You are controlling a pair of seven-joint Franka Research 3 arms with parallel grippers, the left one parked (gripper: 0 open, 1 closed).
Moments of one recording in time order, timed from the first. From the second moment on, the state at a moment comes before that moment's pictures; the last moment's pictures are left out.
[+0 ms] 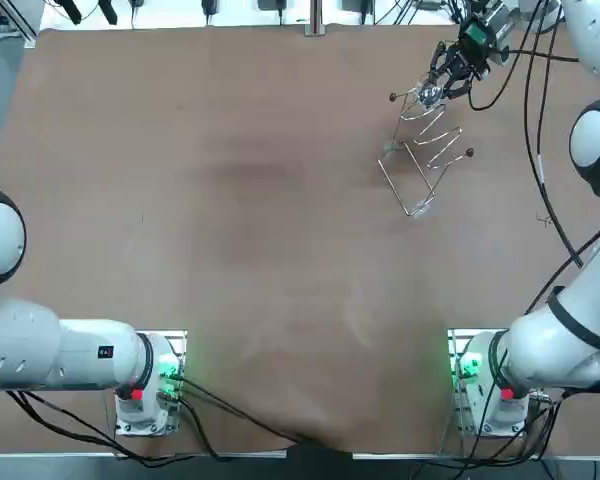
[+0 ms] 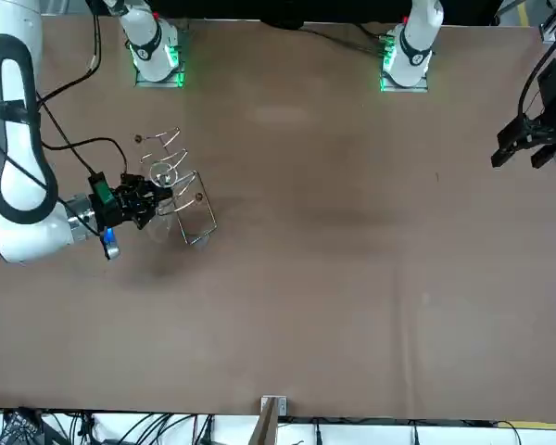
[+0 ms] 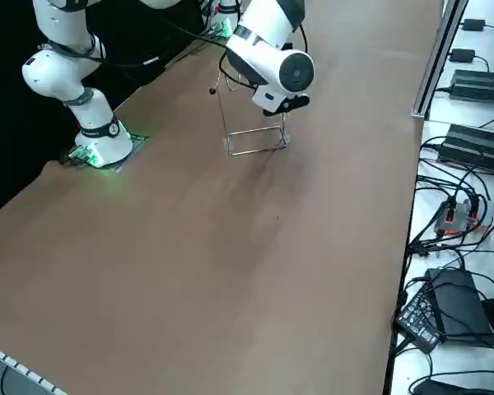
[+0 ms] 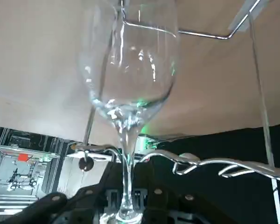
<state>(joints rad) -0.04 0.54 0.02 -1.56 0.85 1.39 0.70</state>
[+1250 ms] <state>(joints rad) -0.03 0.45 0.02 -1.26 0.44 1.36 0.45</state>
